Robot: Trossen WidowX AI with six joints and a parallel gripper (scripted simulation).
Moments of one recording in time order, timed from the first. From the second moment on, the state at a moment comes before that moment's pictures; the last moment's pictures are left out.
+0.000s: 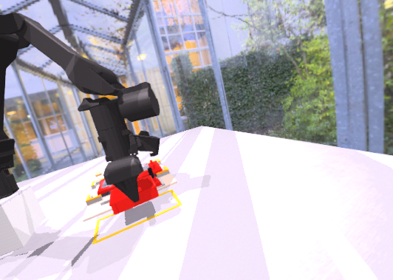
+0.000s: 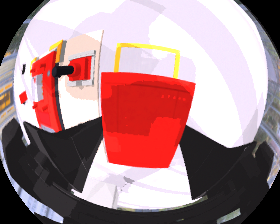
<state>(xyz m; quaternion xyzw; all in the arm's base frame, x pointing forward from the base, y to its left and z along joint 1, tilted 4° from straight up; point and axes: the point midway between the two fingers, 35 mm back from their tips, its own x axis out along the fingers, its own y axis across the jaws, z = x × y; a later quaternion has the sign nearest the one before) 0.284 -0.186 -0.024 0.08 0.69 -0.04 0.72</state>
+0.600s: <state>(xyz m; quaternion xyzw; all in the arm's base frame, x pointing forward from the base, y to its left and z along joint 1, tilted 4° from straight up) 0.282 -0.184 -0.040 0.08 0.69 -0.04 0.72</state>
